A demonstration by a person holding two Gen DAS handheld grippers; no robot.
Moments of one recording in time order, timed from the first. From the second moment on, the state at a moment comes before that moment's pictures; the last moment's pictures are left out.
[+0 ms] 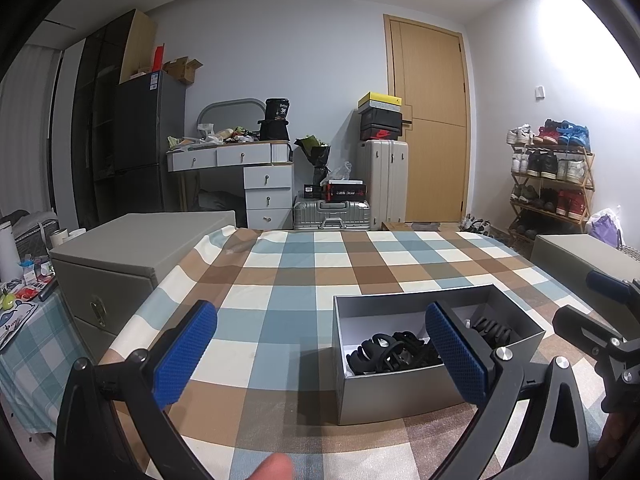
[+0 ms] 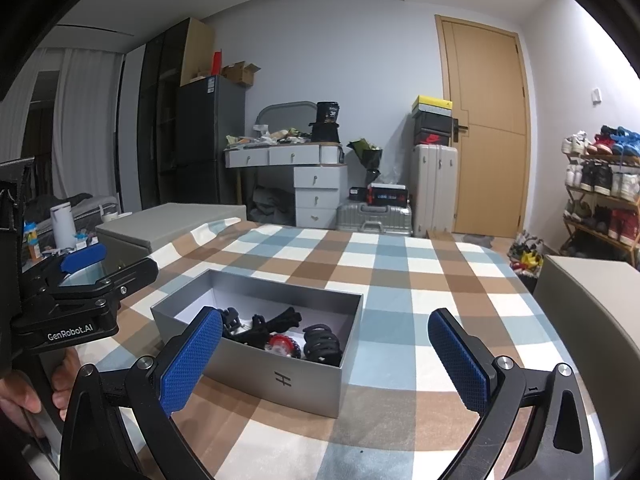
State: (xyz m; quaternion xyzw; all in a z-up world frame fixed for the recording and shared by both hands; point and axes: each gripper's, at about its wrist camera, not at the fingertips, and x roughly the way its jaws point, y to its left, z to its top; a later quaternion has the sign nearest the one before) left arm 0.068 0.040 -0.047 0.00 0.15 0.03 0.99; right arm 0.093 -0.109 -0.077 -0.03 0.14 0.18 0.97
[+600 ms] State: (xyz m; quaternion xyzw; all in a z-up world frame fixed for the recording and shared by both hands) left arm 0.069 0.040 -0.047 0.00 0.15 0.03 0.99; right arm 0.093 -0.109 -0.077 -0.03 0.14 0.18 0.97
